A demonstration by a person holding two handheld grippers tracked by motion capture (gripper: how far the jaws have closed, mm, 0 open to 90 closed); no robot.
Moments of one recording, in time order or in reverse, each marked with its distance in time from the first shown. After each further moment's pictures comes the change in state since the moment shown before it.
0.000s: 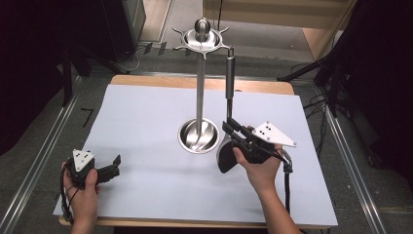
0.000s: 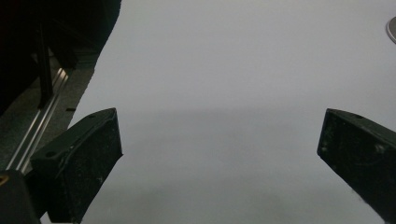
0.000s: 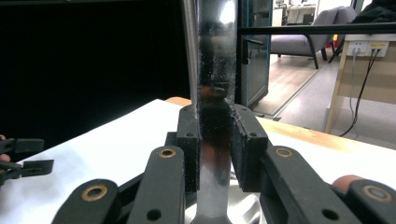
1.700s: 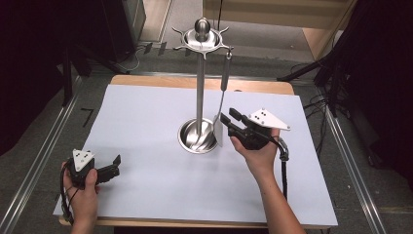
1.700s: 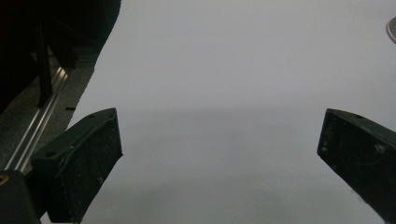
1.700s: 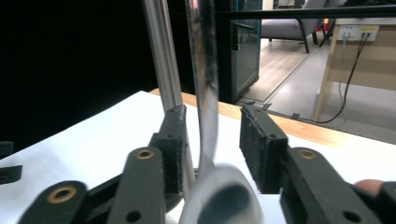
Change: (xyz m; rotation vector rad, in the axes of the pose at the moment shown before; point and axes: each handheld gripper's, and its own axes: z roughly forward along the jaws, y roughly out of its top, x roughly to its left) left arm 0.000 0.000 0.001 0.000 -0.004 -0.006; right arm -0.016 0.011 0.026 0.072 -0.052 0.016
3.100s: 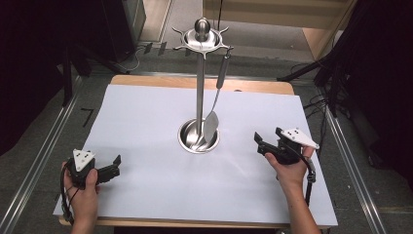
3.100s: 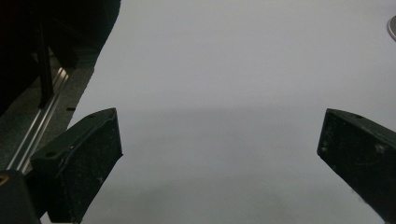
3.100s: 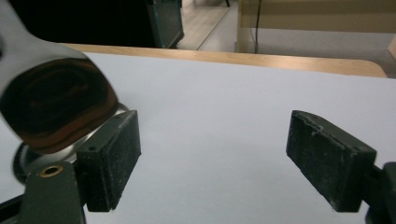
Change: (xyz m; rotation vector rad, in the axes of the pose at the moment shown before) left arm -0.001 0.000 0.000 0.010 0.004 0.010; right arm -0.073 -0.061 -0.055 0.147 -0.321 0.086
